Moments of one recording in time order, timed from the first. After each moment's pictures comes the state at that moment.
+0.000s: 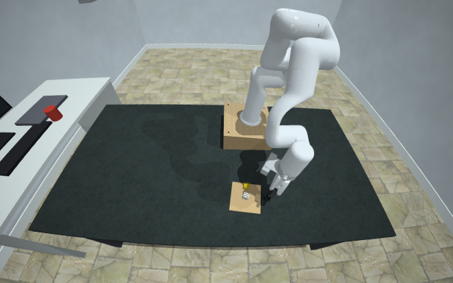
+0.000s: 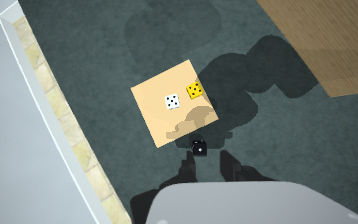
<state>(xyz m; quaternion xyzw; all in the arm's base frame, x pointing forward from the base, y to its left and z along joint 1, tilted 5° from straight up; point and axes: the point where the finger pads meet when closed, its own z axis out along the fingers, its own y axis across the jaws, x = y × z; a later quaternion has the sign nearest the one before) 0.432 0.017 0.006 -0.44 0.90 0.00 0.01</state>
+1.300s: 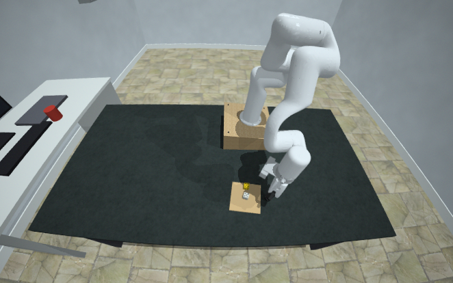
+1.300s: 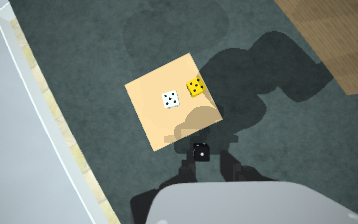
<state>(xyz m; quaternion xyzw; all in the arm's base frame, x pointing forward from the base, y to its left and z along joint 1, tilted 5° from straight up) 0.433 0.019 -0.019 -0.44 0.90 0.00 0.01</state>
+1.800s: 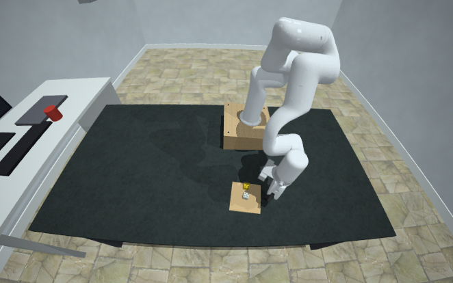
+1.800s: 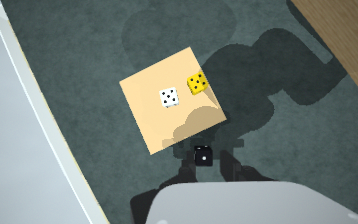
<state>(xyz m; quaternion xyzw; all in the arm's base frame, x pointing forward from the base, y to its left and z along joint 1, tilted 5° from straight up) 0.433 0.020 -0.038 -0.44 0.90 0.00 0.01</state>
